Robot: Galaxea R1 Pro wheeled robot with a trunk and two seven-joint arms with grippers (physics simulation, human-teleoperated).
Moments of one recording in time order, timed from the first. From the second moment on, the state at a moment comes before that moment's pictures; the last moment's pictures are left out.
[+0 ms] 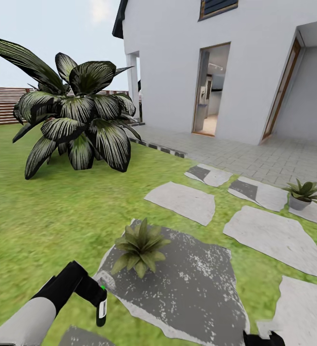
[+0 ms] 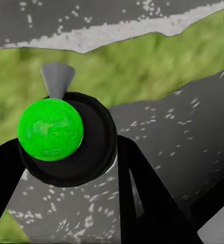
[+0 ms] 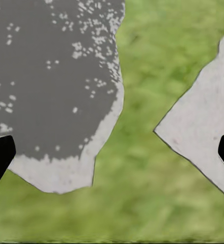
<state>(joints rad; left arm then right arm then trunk) -0.67 0.11 -0.02 -0.53 -0.67 0.58 -0.93 -0.40 -0.18 0.18 -0.15 -0.15 -0.24 -0.13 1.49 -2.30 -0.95</state>
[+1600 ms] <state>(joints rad) -0.66 0.22 -0.01 -0.69 -0.67 0.84 -1.05 -0.40 -0.18 0.19 -0.03 -0.14 -0.41 -0.12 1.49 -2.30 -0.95</state>
